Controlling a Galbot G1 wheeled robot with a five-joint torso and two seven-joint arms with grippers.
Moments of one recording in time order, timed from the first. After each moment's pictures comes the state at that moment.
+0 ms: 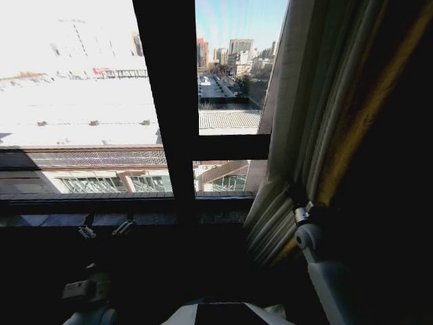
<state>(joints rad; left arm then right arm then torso) 1.91 -1.56 -0.78 -2.43 -0.09 -0.18 -0.03 -1.28 1.14 0.64 1.93 0.37 -0.18 0.25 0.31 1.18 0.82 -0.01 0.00</state>
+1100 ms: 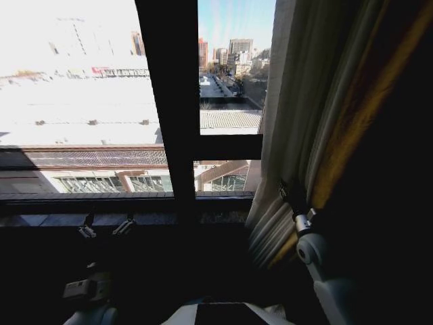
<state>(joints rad) 1.90 -1.57 -0.78 -2.42 -0.09 -0.16 -0.03 -1.48 1.12 0.59 2.24 0.38 -0.23 0.29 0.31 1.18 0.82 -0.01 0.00</state>
